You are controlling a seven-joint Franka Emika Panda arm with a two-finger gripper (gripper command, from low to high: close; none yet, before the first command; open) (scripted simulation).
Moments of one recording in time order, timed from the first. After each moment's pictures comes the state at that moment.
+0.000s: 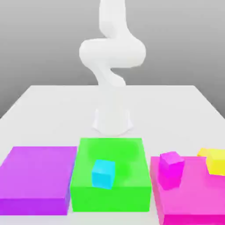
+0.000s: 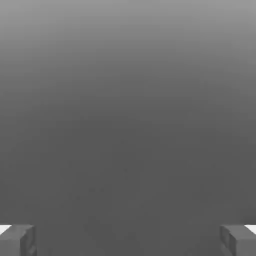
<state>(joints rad) 0.07 -0.74 0.00 -2.33 -0.01 2.33 0.70</state>
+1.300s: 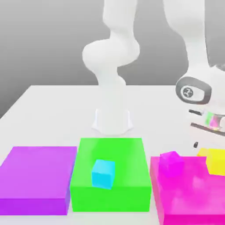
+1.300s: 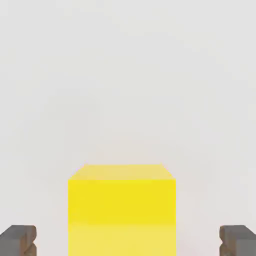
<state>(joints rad) 0.79 0.33 0.09 -2.64 -0.16 2.96 -0.67</state>
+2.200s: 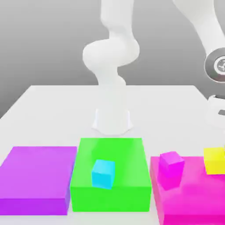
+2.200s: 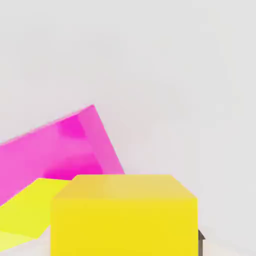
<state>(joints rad) 0.67 0.09 -0.01 -2.41 -0.37 2.49 -0.76</state>
